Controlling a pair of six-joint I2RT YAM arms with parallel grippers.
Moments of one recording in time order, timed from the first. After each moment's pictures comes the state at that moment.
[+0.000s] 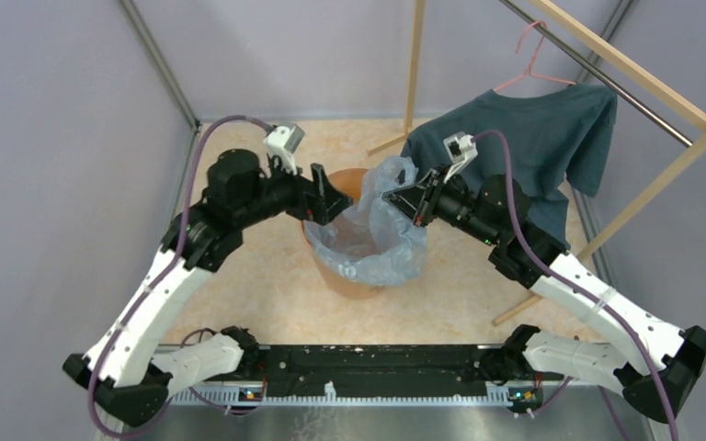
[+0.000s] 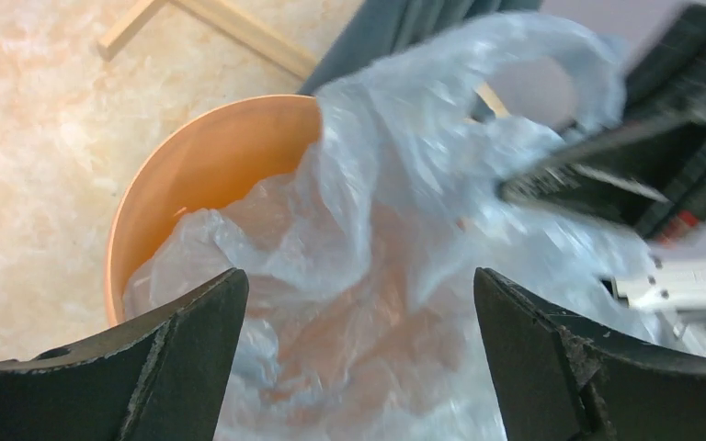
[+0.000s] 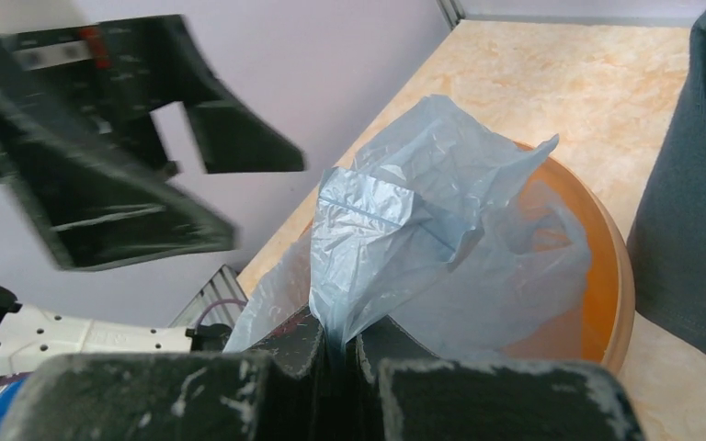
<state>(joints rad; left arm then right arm) -0.59 1.09 1.32 -0.57 0.25 -0.40 0.78 0.98 0.99 -0.01 -0.15 0.55</state>
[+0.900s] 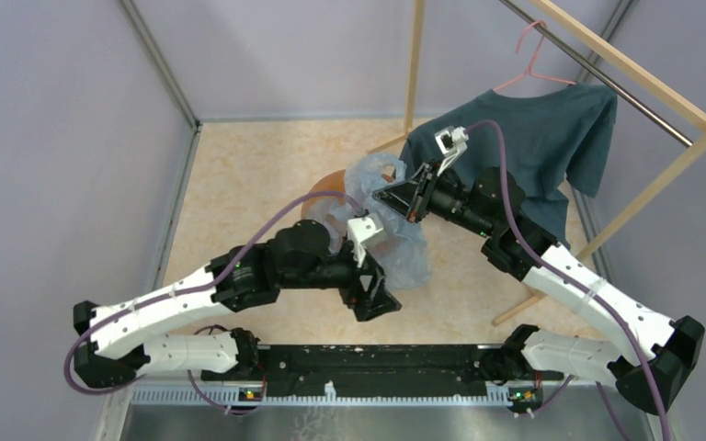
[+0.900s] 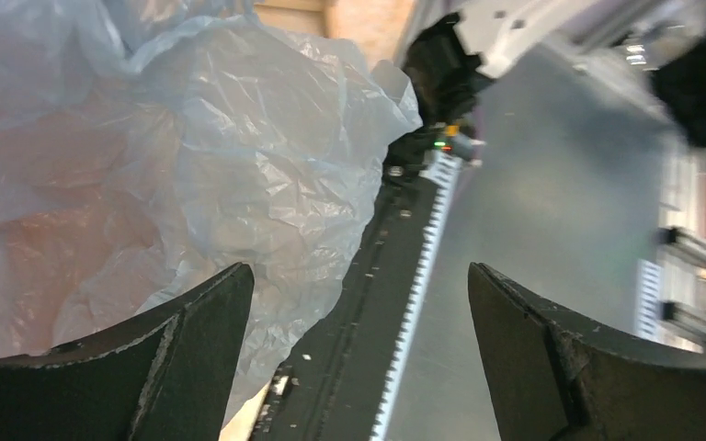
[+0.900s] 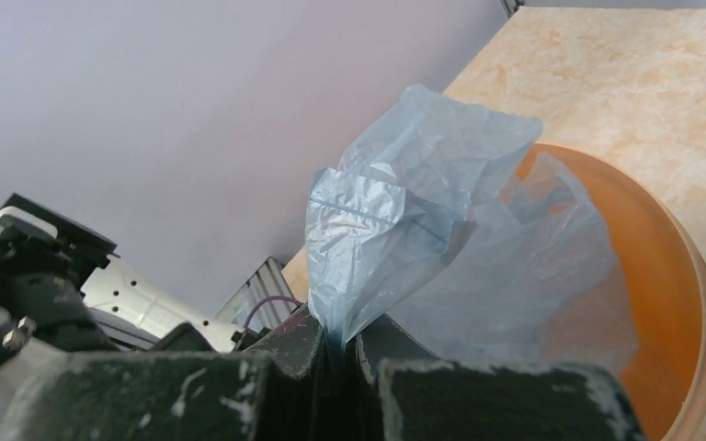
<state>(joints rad) -1.14 0.97 1.11 -0.49 0.29 -0.33 0.76 1.04 1.02 0.05 -0.26 0.63</state>
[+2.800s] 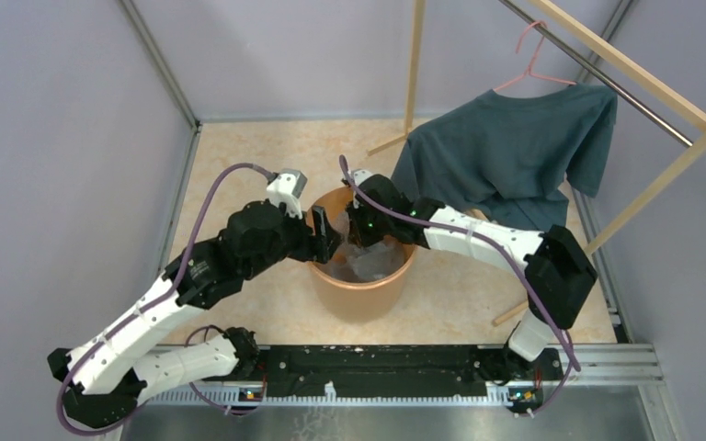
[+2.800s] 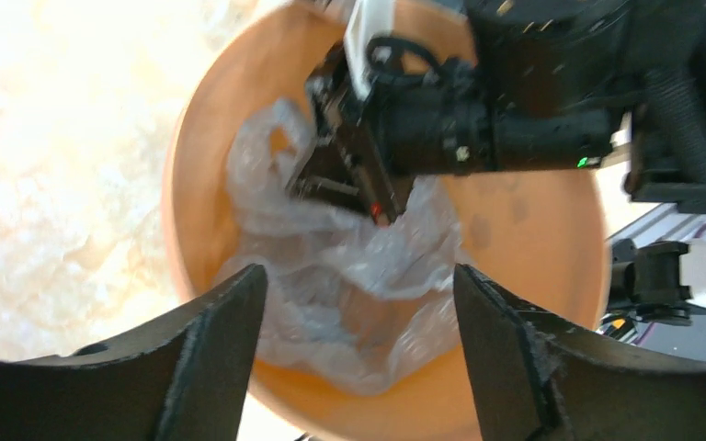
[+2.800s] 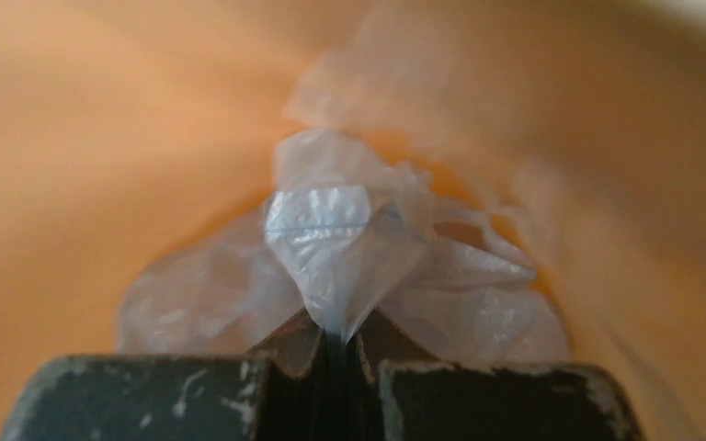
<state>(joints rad) -0.90 0.88 1.15 -0.70 -0.21 -0.51 0.90 1.65 1.26 -0.36 -0.09 0.42</state>
